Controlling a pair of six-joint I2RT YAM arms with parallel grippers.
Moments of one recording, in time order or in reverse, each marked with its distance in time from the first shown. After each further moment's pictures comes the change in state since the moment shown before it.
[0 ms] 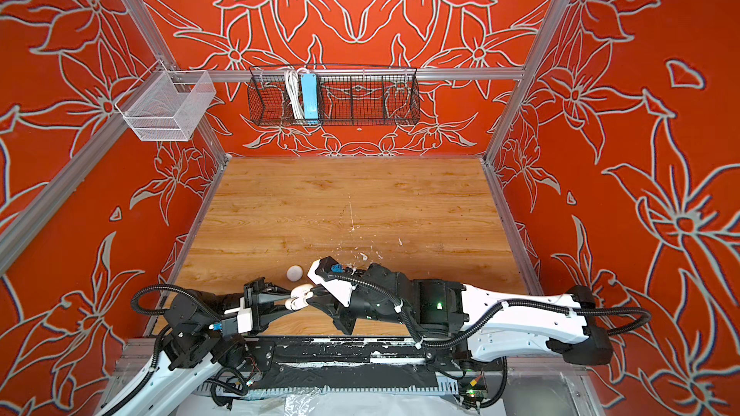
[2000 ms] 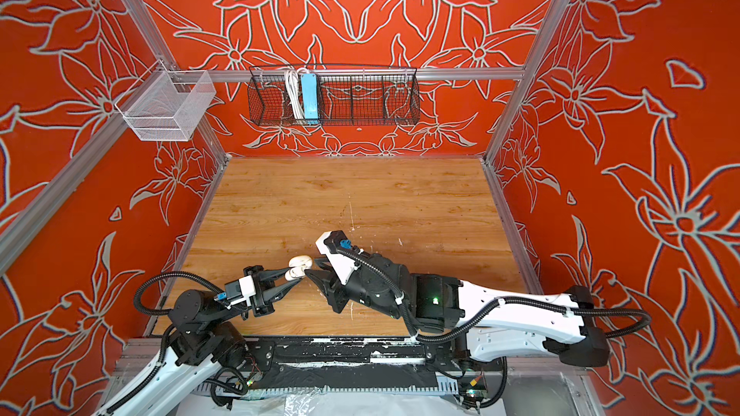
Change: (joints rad) left arm -0.002 0.047 -0.045 0.143 -0.320 -0.271; right arm -0.035 0.048 0.045 0.112 0.196 0.117
